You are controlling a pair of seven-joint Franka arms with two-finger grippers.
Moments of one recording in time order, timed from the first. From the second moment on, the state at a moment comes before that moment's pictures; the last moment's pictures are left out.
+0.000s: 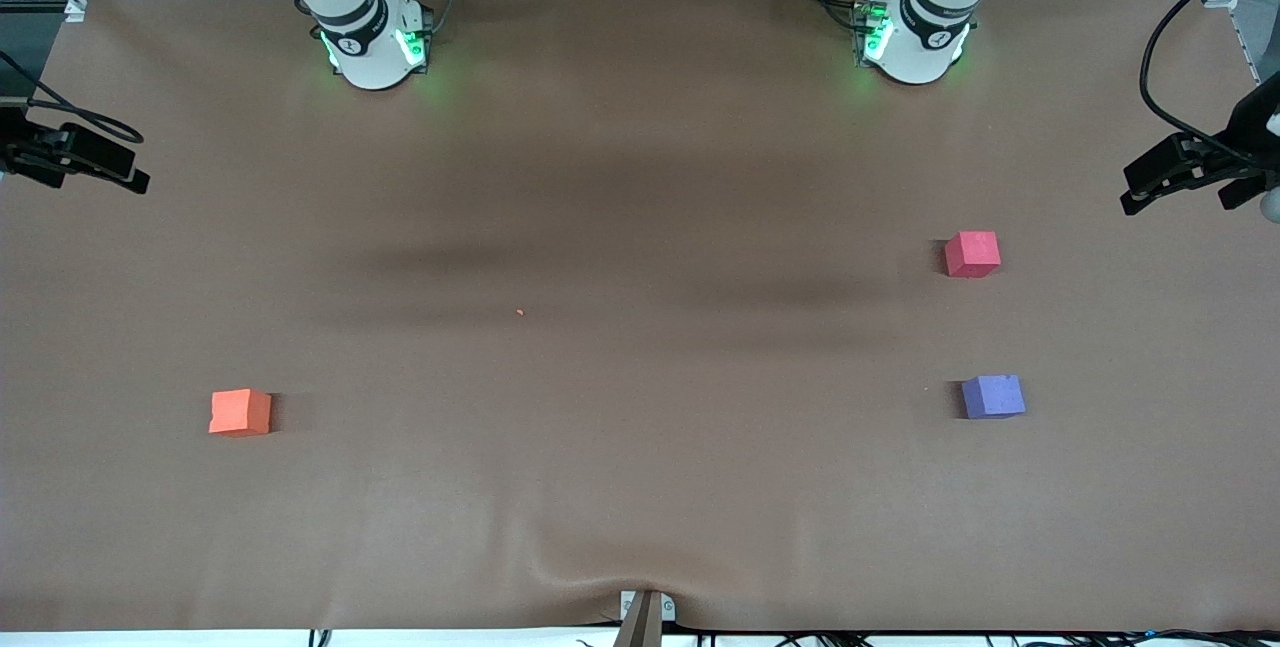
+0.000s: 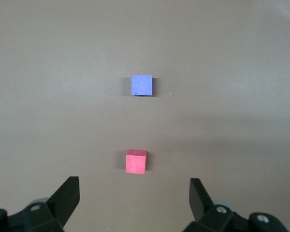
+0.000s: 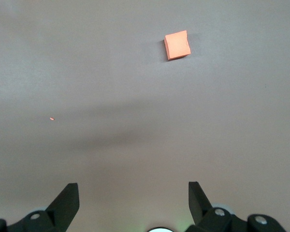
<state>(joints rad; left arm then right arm) -0.01 0.03 -0.04 -1.48 0.03 1.57 -0.08 0.00 0.04 -0.06 -1.48 0.05 1.43 0.05</state>
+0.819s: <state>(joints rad) -0.01 0.06 -0.04 -1.48 0.03 1.59 -0.12 -0.07 0.26 -0.08 -1.49 -0.14 1.87 0.04</state>
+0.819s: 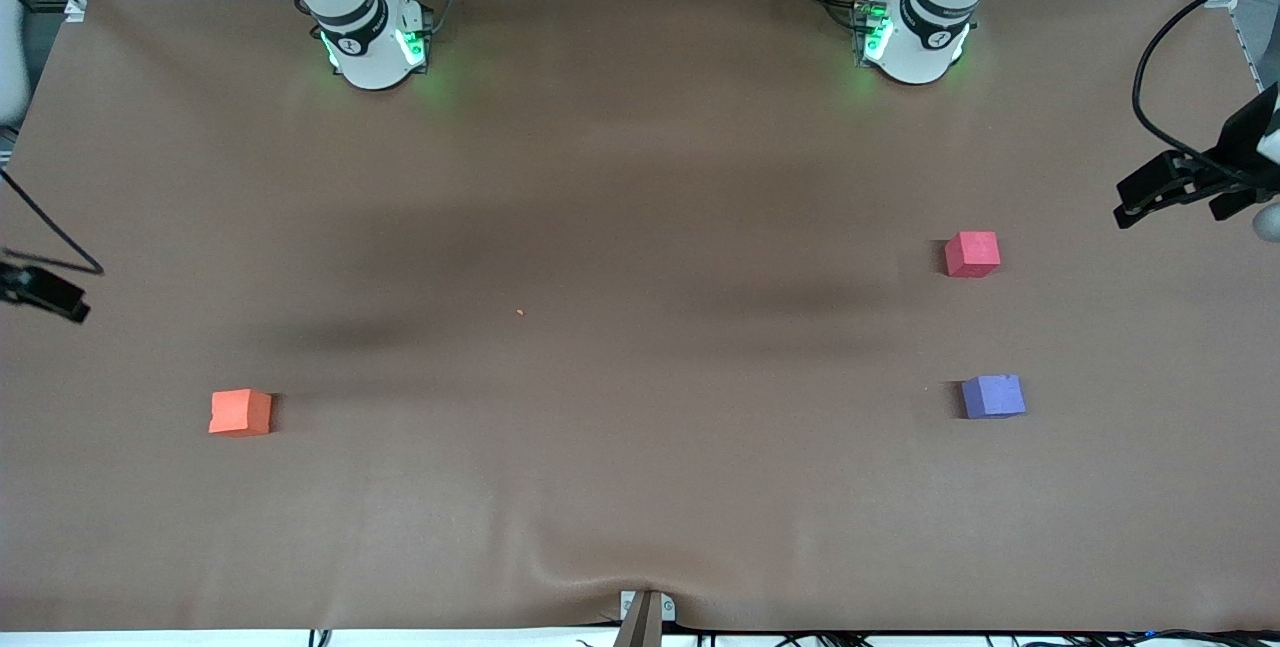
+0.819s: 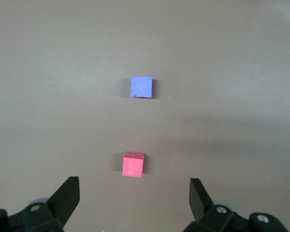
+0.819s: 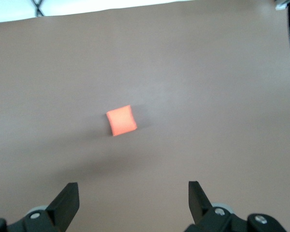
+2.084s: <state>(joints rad) -0.02 0.07 -0.04 -1.47 0.03 1.63 -0.12 -0.08 0.77 -0.08 -1.49 -0.09 2.22 -0.20</state>
